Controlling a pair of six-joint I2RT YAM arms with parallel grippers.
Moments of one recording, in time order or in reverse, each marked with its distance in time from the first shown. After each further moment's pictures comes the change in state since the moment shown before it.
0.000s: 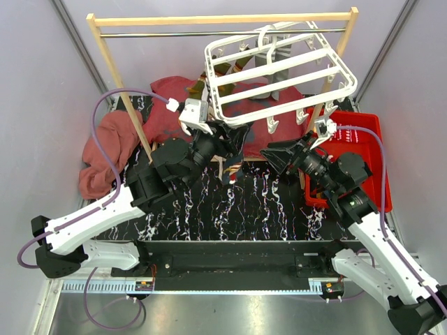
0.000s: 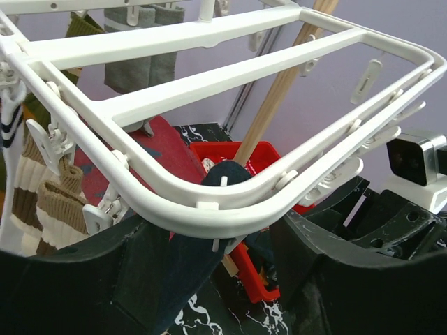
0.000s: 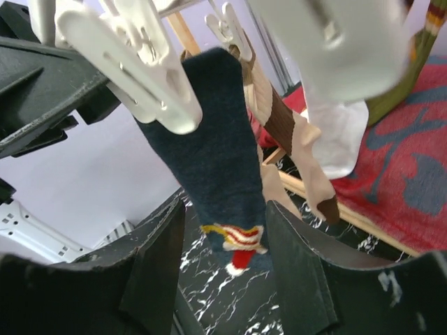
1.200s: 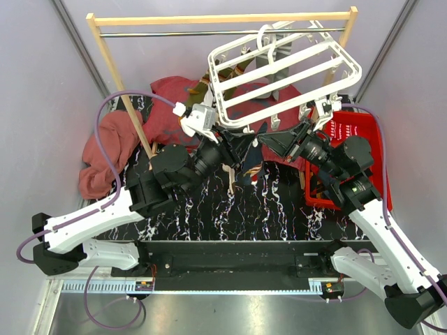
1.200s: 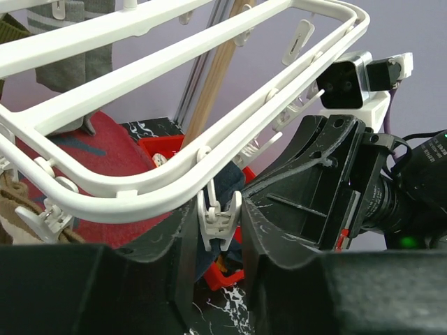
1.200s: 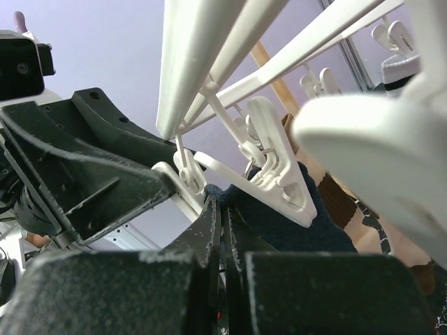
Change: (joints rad) left arm -0.082 0.000 0.015 0.021 0.077 -0.021; right arm -0.001 0.130 0.199 0.030 -0.137 0.222
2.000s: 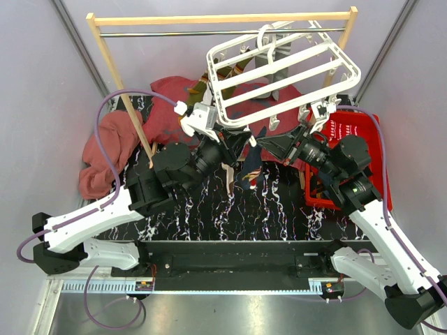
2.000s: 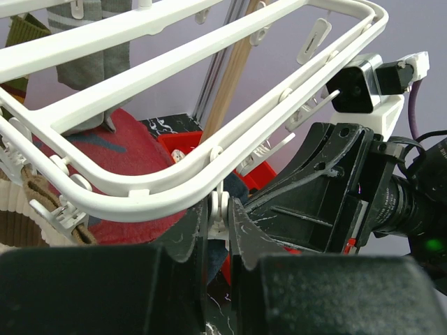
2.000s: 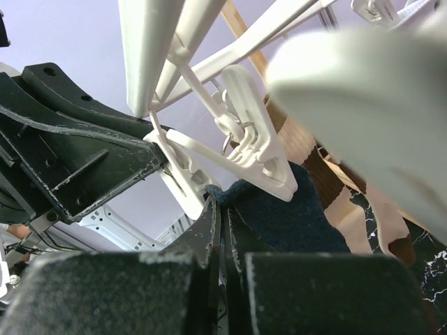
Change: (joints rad) left arm 0.000 0.012 0.033 -0.056 -0.039 0.035; right arm 0.000 -0.004 0.000 -0.084 0.000 -0.066
